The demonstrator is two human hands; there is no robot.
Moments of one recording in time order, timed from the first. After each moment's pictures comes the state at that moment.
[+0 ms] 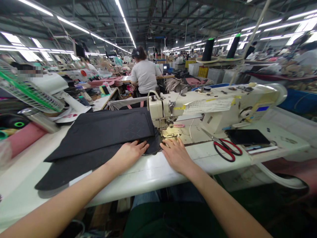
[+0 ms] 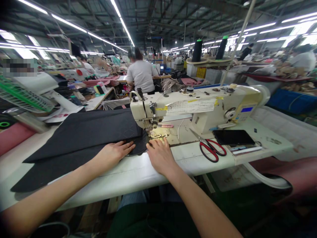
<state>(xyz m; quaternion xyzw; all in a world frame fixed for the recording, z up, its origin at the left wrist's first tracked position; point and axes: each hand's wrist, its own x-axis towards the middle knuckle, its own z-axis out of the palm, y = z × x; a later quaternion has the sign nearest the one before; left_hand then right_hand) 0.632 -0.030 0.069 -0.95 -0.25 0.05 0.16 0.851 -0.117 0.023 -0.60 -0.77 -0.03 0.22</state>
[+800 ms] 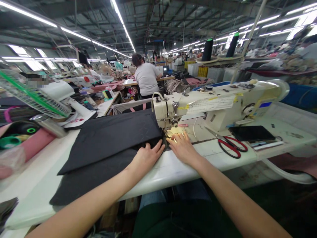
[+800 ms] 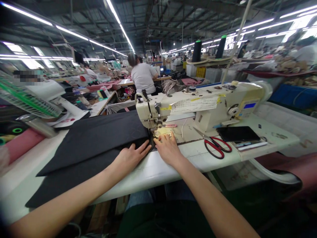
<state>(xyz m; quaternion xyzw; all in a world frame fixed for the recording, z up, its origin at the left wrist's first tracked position) 0.663 -0.063 0.061 -0.91 -0.27 0.11 0.29 0.861 -0.097 0.017 -0.63 -0.75 -0.07 0.18</state>
